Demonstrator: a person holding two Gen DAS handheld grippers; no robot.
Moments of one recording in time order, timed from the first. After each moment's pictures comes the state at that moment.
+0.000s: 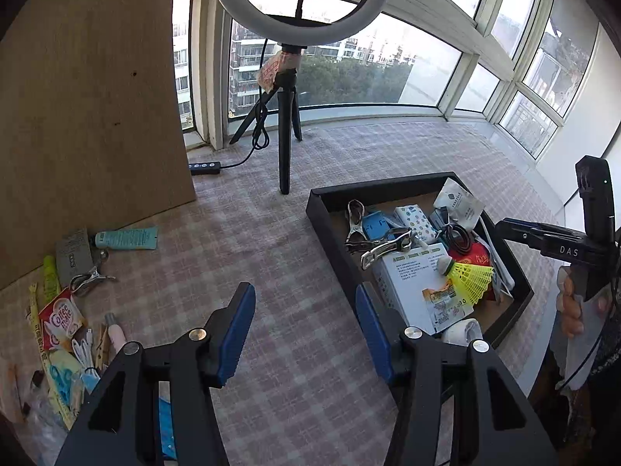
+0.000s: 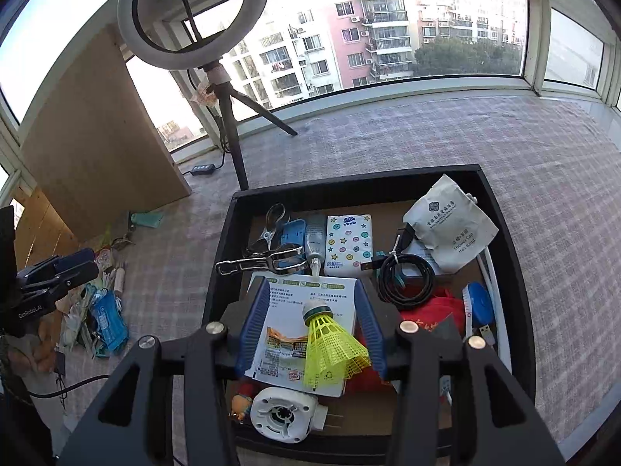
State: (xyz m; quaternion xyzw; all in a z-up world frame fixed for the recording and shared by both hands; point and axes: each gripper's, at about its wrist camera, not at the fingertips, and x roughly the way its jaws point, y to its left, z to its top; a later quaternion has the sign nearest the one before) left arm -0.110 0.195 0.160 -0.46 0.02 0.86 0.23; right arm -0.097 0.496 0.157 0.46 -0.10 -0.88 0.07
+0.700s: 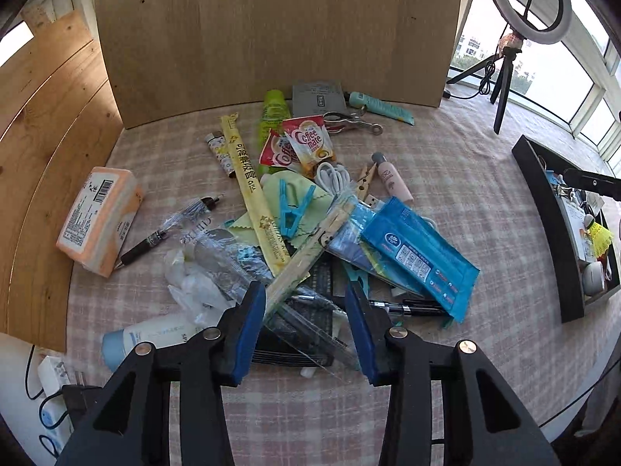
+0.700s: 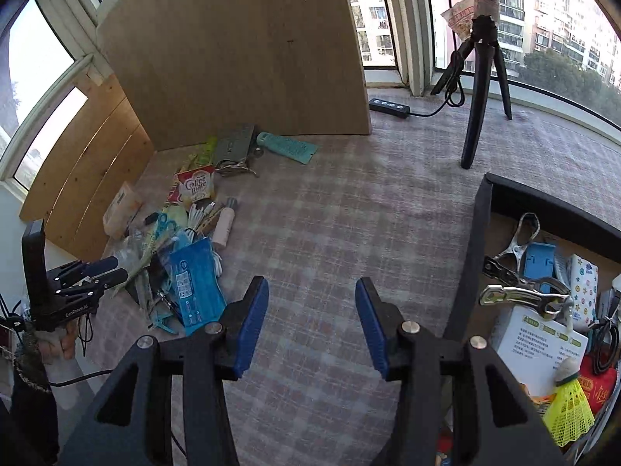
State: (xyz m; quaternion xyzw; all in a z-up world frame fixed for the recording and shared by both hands) left arm -0.038 -0.048 0.087 -0.52 -0.01 0.85 0.01; right arm -0.151 0.249 0.117 0.52 -0.02 -0.81 0.26
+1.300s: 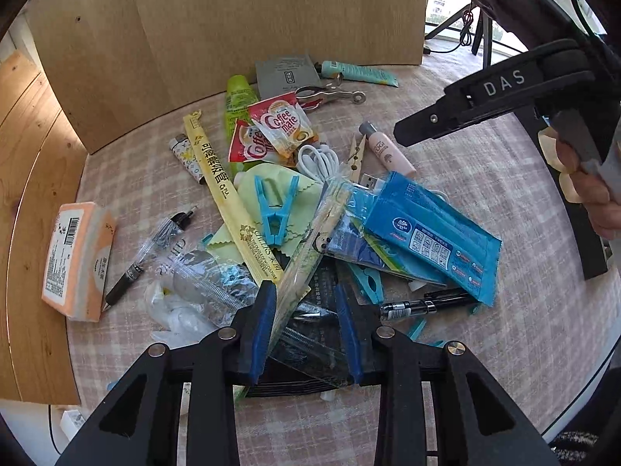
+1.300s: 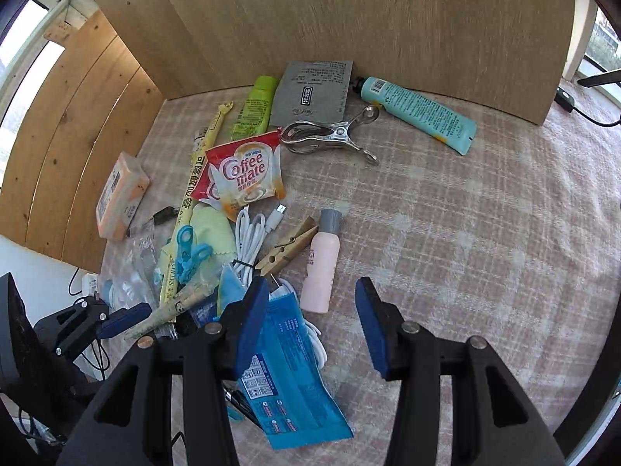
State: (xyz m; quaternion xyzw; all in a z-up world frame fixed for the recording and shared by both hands) left arm -0.071 -0.028 0.063 -0.55 0.07 0.83 0.07; right arm -0.215 0.091 0.050 0.62 0.00 -0.73 0.29
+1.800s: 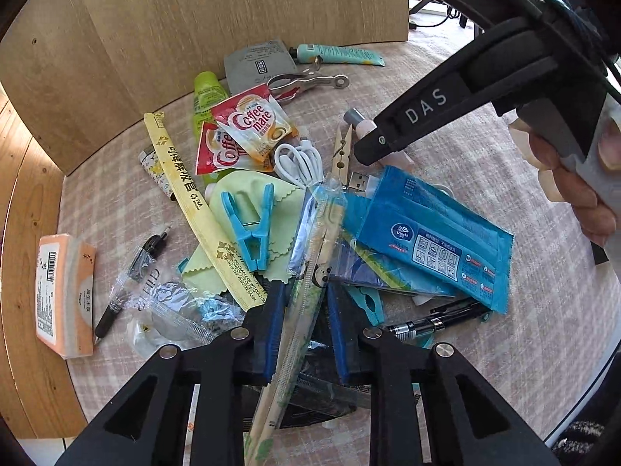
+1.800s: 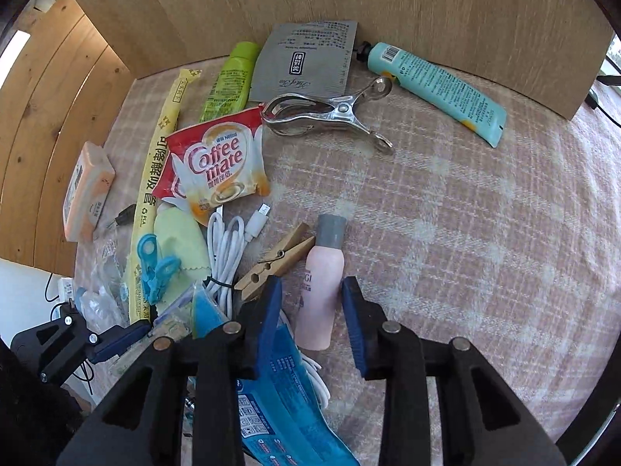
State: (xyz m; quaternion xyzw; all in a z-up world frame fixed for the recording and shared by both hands) left arm -0.089 -0.017 0.050 -0.57 0.11 0.81 0.09; right arm -0.218 0.068 0.018 0.64 0.05 -0.72 0.26
